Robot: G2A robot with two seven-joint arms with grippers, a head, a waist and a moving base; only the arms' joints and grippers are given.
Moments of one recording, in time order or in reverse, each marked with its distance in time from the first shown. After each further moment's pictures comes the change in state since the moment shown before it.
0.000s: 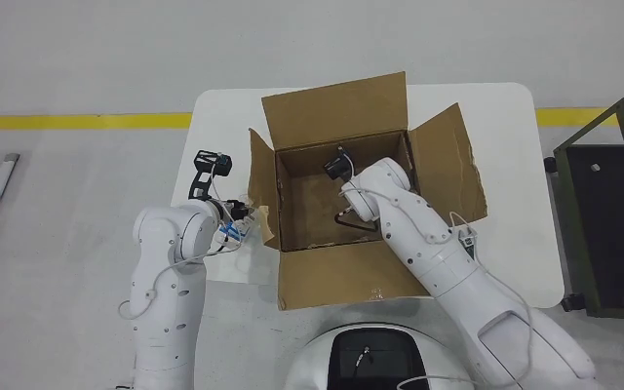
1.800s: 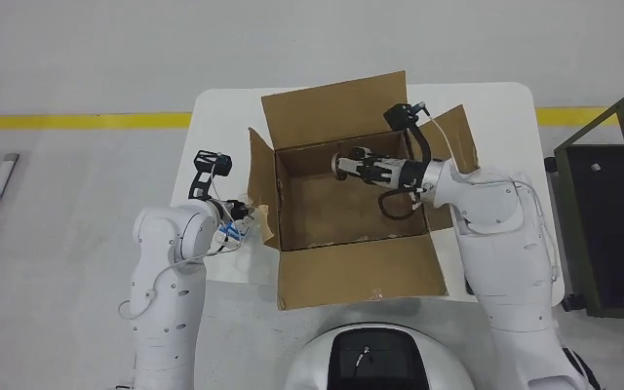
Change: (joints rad) left arm 0.000 0.000 0.000 0.000 0.000 0.000 0.000; right arm -0.331 0.073 0.477 -0.568 0.975 -0.319 -0.266
